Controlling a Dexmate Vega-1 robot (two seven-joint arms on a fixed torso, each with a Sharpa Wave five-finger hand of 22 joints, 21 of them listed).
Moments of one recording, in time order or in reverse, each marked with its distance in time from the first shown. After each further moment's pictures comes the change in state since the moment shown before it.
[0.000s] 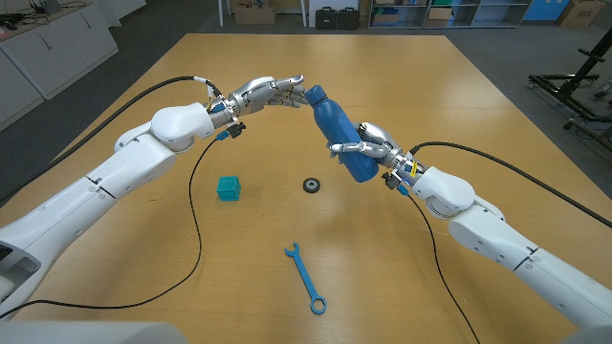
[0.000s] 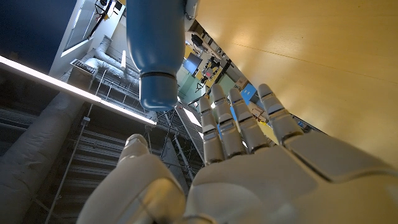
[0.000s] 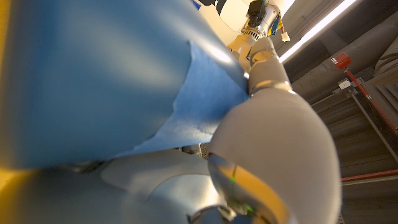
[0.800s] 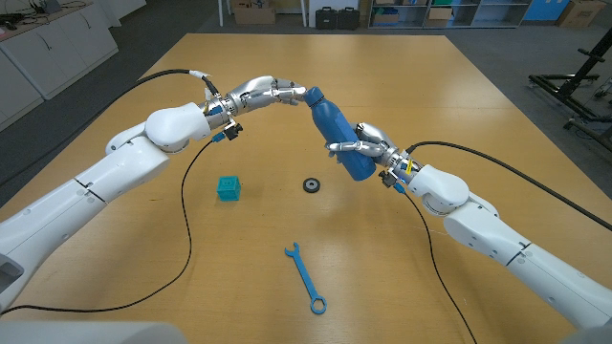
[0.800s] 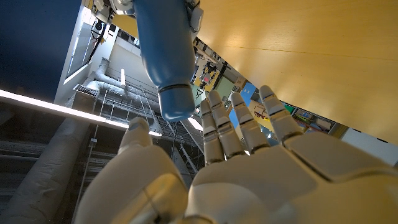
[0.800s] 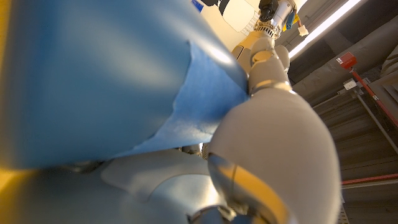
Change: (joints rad) left arm 0.011 0.037 -0.001 -0.038 0.106 -0.026 0.022; left_hand 0.178 0.021 0.038 -0.121 0.033 -0.030 -0.049 0.006 0.000 -0.048 -0.068 -0.005 0.005 -0.046 -0.015 -0.007 -0.008 -0.018 0.011 0.000 0.000; right arm 0.020 0.011 -0.014 0.015 -0.008 -0.015 -0.003; right_hand 0.000 0.000 0.000 0.000 0.000 0.000 0.000 0.002 0.000 0.000 0.000 -0.004 0.005 0.002 0.002 -0.004 0.003 -0.004 0.000 0.014 -0.009
